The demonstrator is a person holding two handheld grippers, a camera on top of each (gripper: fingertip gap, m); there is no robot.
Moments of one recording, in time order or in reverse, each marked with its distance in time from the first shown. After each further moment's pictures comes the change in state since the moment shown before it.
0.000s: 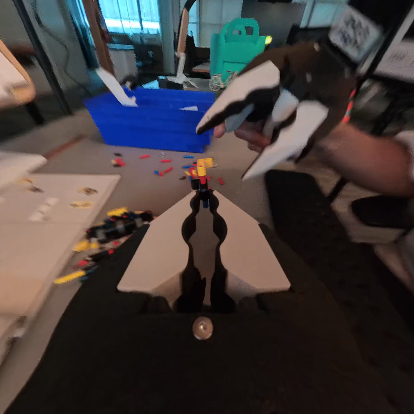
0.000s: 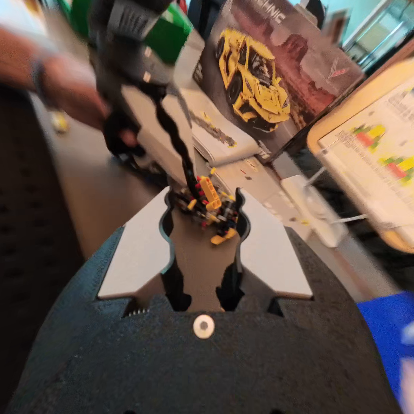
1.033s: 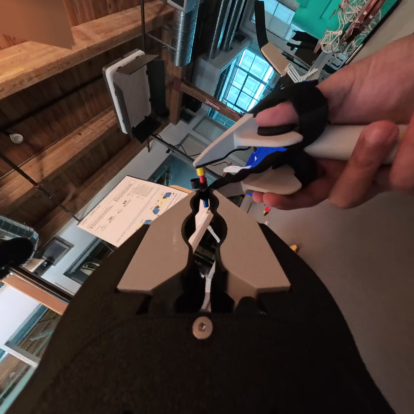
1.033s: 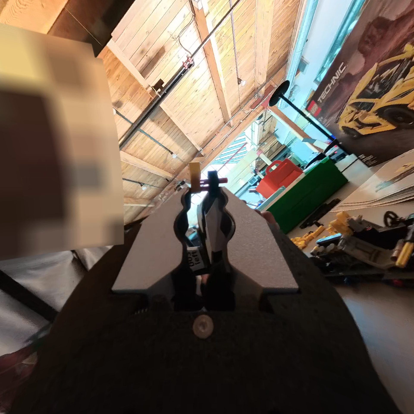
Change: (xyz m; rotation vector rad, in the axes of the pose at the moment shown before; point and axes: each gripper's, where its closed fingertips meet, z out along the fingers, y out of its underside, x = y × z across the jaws) left arm 0.026 -0.049 -0.016 0.160 -0.617 1.126; right arm -0.012 -0.051 -0.014 0.881 -0.712 1.328
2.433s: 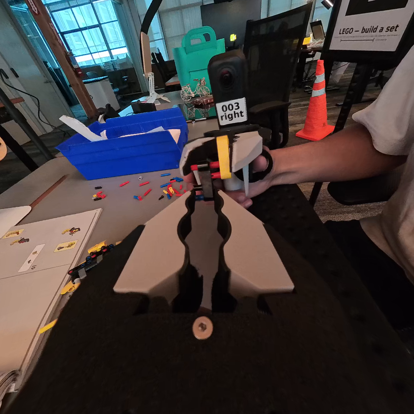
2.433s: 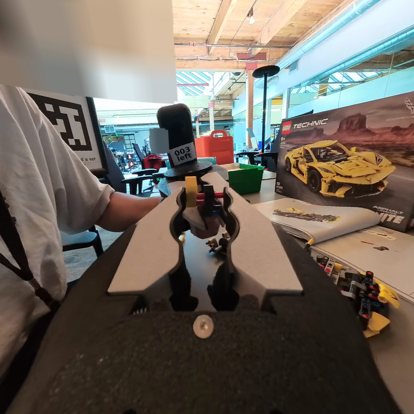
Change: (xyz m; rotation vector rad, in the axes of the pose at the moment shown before) left arm 0.042 -0.009 -0.010 -0.020 0.694 -0.952; right arm -0.004 0.023 -0.013 -0.333 0.119 -0.798
